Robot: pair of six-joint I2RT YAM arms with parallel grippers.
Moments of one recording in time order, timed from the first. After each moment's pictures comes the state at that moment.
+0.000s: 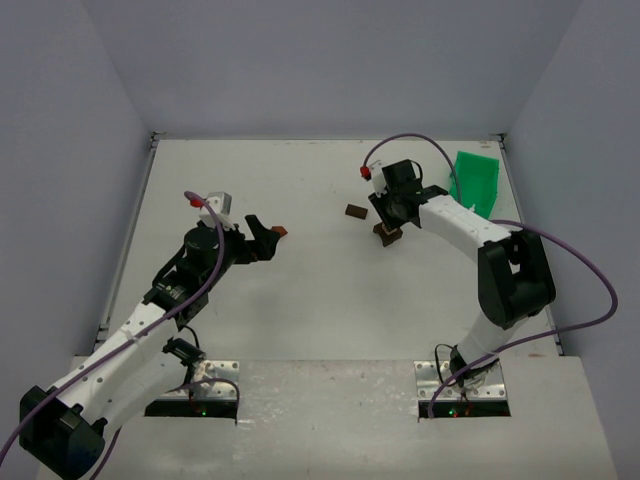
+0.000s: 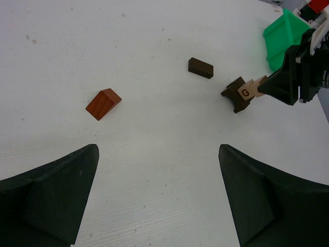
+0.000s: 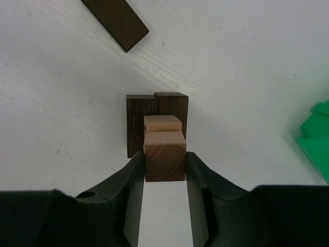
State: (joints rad) left arm -0.45 0.76 0.55 -0.10 -0.11 -0.50; right arm 0.38 1.71 1.15 -0.39 0.10 -0.25
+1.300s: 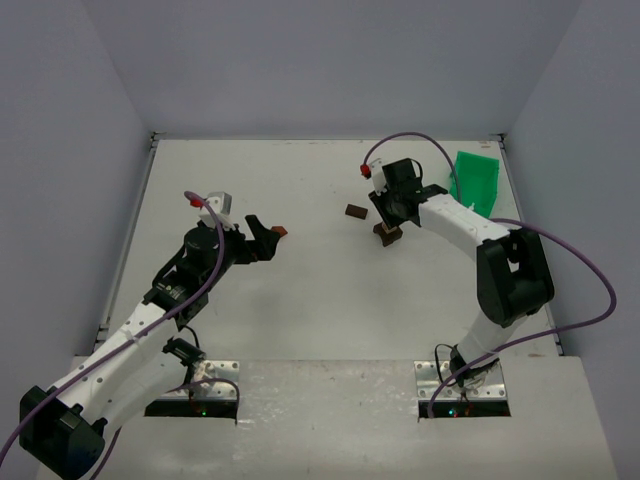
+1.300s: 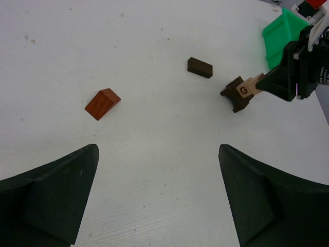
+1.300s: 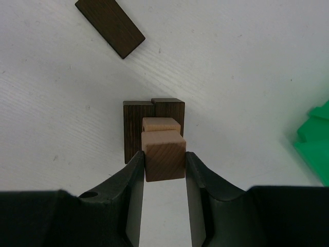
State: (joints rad) left arm -0.45 0.76 0.55 -0.10 -0.11 -0.50; right arm 0.37 1.72 1.16 -0.37 0.10 -0.25
